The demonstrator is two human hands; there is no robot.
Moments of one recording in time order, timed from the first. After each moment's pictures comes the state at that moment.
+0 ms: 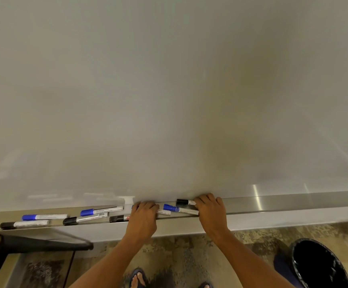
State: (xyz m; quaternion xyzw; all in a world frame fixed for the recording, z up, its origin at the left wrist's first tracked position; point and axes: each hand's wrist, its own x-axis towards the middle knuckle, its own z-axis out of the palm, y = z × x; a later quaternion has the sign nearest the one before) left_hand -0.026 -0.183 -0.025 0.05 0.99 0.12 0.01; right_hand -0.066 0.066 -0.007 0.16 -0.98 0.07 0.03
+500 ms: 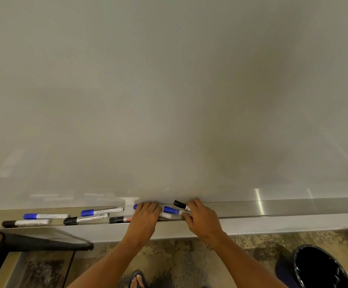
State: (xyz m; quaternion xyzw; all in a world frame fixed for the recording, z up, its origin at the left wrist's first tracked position) left_hand -0.026 -0.182 -0.027 0.10 0.99 0.13 0.00; right_hand -0.066 0.052 -0.015 0.19 -0.97 0.14 -0.06
